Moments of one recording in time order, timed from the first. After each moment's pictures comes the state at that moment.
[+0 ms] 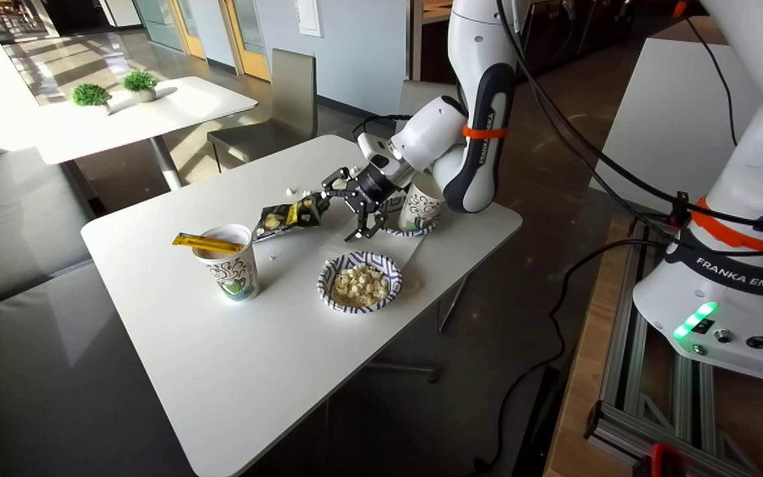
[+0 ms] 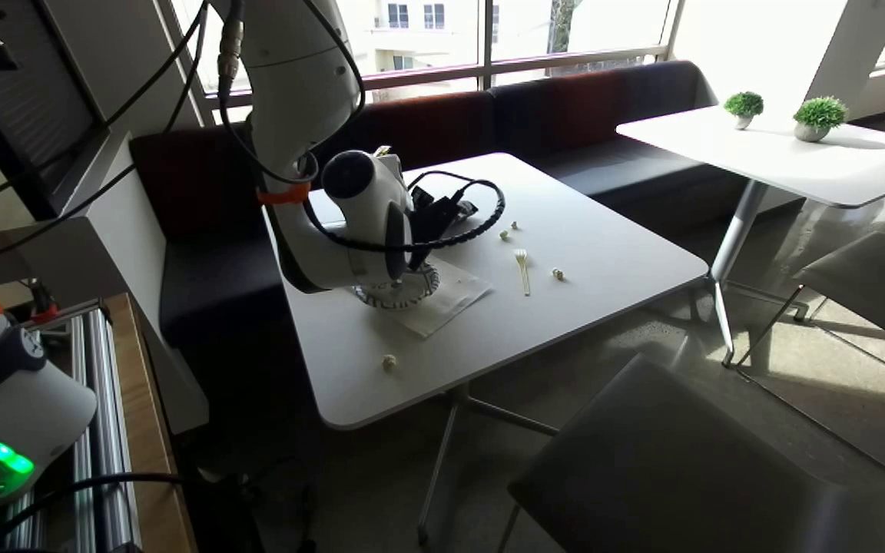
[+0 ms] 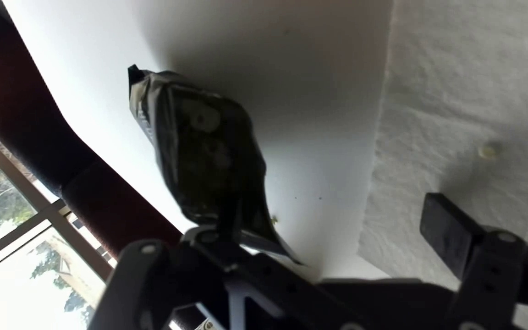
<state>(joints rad) -0.13 0.86 -0.03 -2.10 -1.03 3.90 -0.84</state>
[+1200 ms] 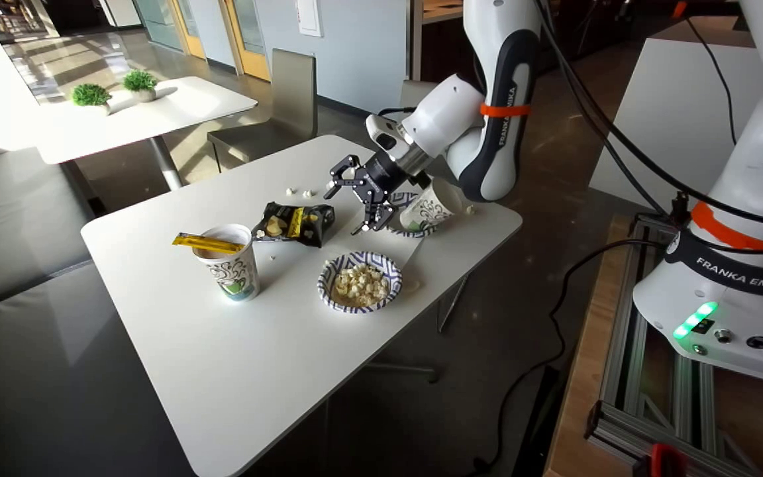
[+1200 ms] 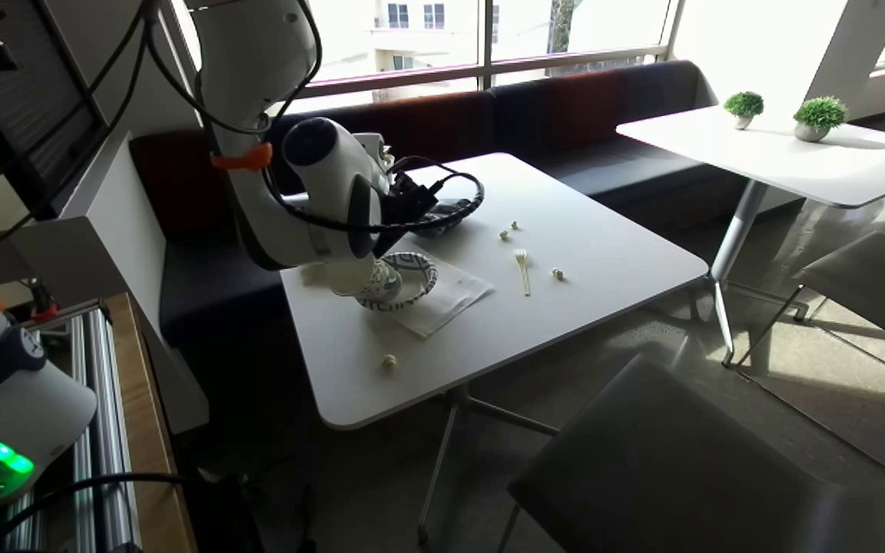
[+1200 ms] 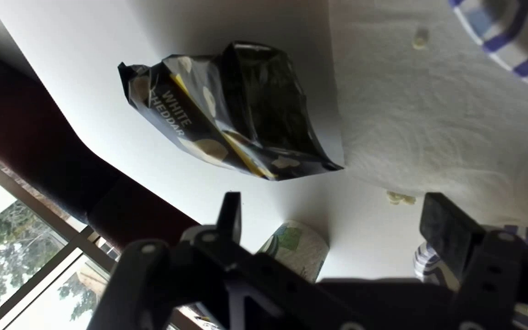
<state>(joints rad) -0.06 0.68 -0.07 -2.31 -0.96 3.90 -0.70</state>
